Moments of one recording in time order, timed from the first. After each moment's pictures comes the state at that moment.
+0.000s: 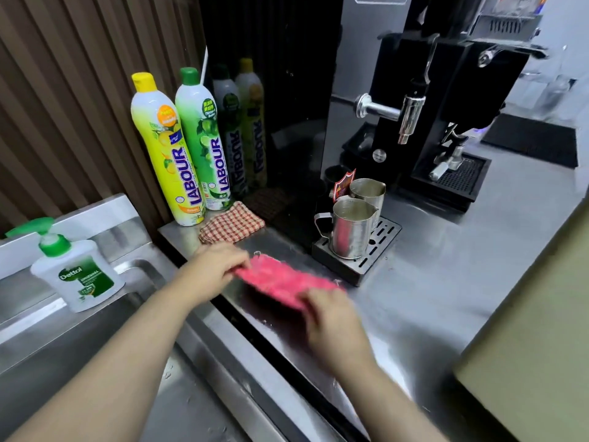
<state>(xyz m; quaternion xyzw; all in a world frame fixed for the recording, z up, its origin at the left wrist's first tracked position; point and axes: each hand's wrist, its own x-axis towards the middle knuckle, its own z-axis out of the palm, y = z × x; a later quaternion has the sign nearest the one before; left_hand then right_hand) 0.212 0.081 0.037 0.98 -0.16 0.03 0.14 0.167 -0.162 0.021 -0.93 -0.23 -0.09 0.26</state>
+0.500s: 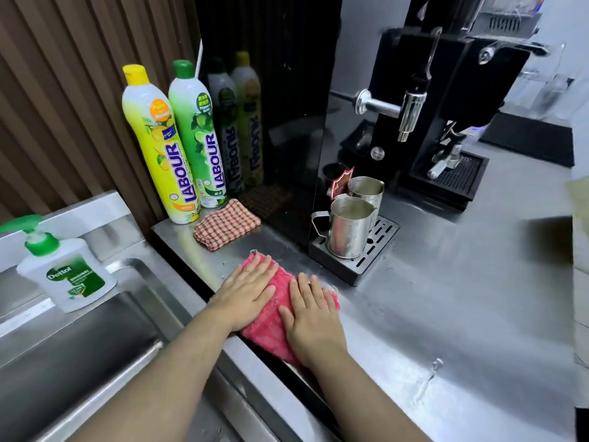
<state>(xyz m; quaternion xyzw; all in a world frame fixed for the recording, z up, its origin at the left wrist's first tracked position) 0.215 0.027 -0.029 0.99 -0.09 -0.07 0.11 0.189 -0.139 -0.031 -0.97 -0.18 0.04 0.17</state>
